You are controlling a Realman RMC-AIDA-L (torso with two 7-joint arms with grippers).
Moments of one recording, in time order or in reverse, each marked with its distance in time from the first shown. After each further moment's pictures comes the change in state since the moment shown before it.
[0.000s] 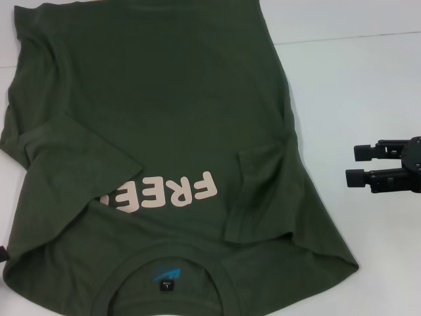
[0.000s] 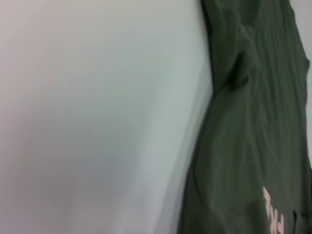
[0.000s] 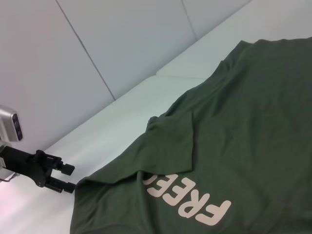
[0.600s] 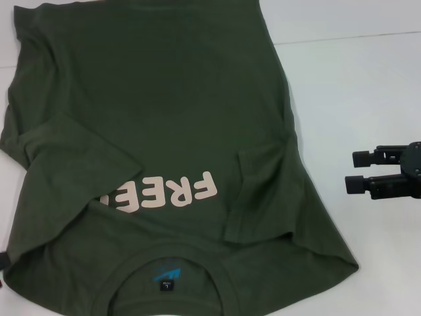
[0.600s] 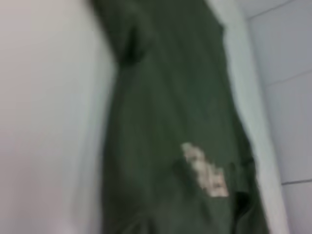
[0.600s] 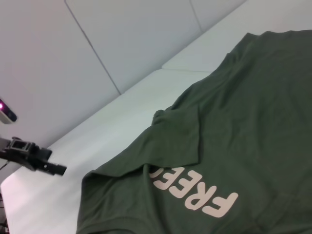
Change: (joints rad) left arm 0.043 -0.002 0.000 -0.071 -0.106 0.216 0.187; right arm -0.002 -0.002 -0.013 0.001 -0.006 -0.011 0.005
